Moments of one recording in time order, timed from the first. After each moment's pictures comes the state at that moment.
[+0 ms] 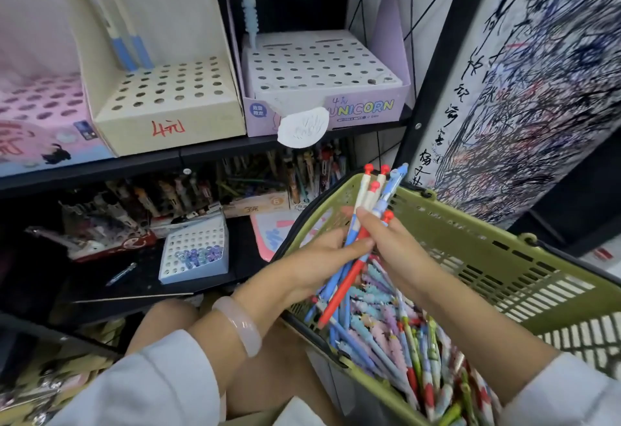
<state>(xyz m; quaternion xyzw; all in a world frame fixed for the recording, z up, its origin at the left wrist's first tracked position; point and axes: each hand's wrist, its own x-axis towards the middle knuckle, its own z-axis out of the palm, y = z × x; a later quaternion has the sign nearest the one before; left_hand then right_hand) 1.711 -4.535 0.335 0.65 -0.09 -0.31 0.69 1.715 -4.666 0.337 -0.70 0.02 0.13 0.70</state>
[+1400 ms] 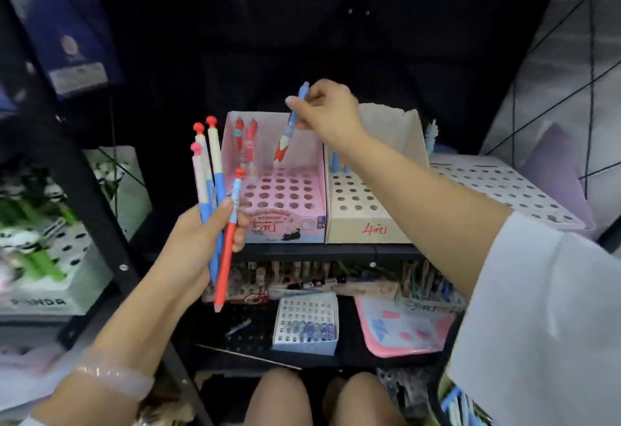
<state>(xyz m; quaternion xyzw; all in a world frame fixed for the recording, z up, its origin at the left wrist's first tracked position) 1.686 -4.200 0.444 0.60 0.07 0.20 0.77 1.842 -4.327 0.551 -0.77 -0.26 -0.08 0.58</state>
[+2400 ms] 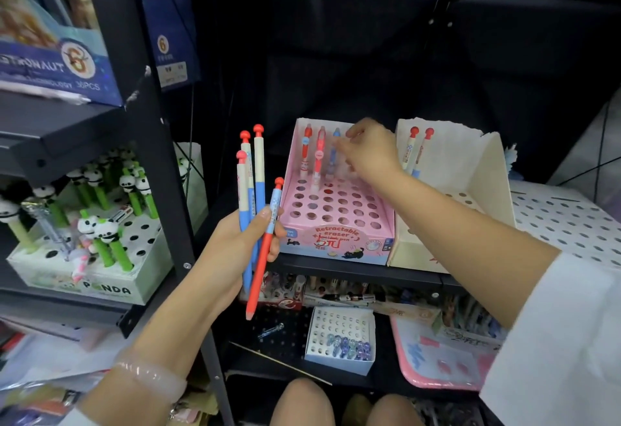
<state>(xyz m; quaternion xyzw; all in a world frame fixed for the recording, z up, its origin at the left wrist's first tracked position) 1.677 -4.161 0.442 0.62 0.10 0.19 0.75 1.853 -4.275 0.519 -0.87 -0.21 -0.10 0.44</state>
